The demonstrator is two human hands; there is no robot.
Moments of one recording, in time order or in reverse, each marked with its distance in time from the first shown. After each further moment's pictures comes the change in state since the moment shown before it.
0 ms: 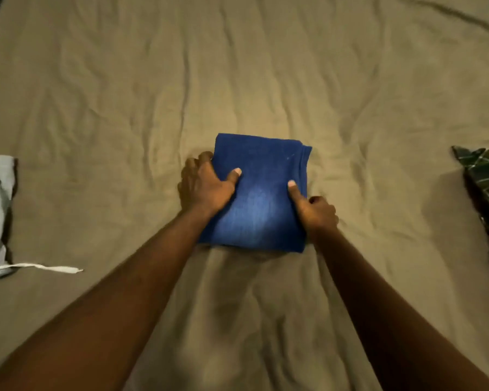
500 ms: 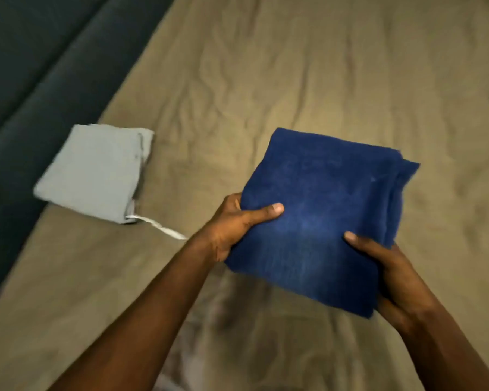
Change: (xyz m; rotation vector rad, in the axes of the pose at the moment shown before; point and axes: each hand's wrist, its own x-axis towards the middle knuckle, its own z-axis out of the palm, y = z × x) left_hand -0.094 -0.105 -0.121 -1.012 -0.217 -0.188; right_hand -0.144 -0.045 0.022 0.693 -0.700 -0.244
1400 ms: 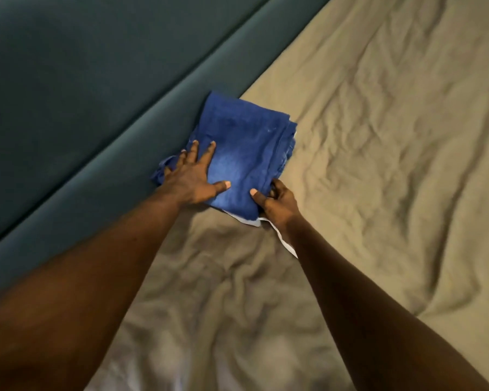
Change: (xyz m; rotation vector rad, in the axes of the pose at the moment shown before) left_hand 0.039 -0.053 -0.391 1.130 0.546 -0.156; right_hand 0.229 0.230 0.337 -0.534 -0.308 -0.027
